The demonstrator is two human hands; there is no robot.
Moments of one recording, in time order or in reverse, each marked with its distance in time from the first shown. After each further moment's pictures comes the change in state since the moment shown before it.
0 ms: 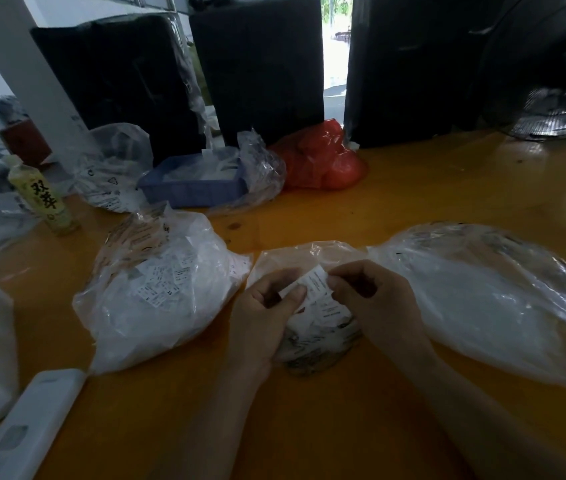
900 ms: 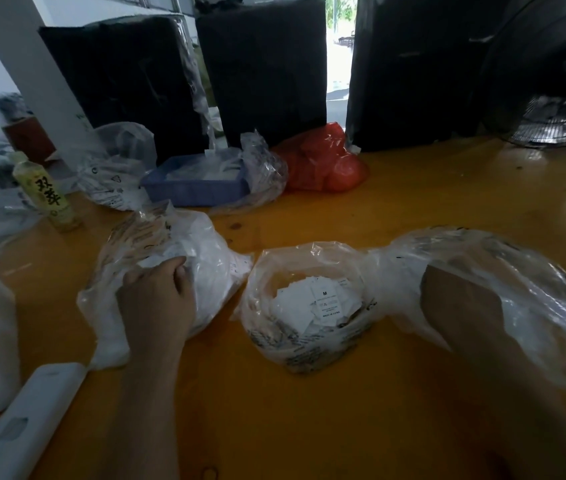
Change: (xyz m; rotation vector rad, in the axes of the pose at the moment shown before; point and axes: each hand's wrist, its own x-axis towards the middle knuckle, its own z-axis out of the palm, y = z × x) left_hand 0.022 0.030 -0.105 1.322 0.552 0.246; right_hand 0.021 0.018 -0.074 -1.133 -0.056 0.338
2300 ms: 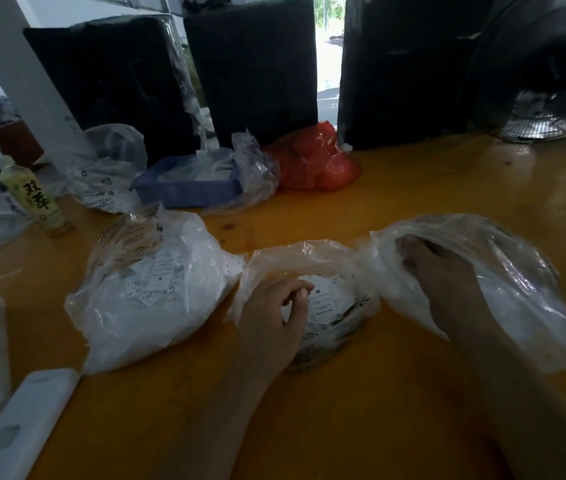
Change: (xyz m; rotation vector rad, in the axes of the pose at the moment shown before) left_hand -0.070 0.099 0.025 -0.716 -0.249 0.351; right_hand 0.009 -0.012 -0.007 1.342 -0.050 0.227
